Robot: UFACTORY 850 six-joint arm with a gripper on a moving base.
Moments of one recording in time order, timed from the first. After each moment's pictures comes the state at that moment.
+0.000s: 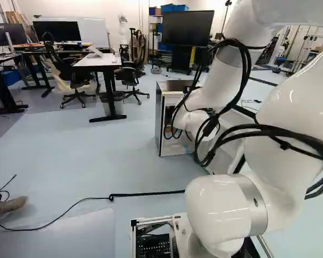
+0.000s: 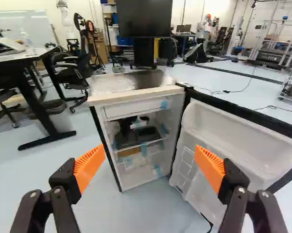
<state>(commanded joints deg) -2.5 3.5 -14.5 14.6 57.2 -4.1</state>
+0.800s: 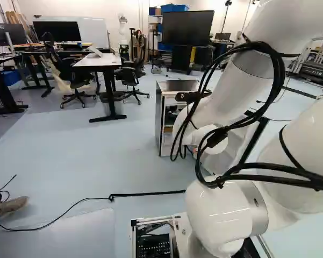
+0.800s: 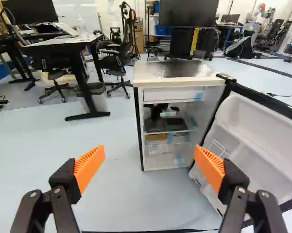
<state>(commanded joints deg) -0.4 13.9 -6.6 2.4 51.2 -0.7</state>
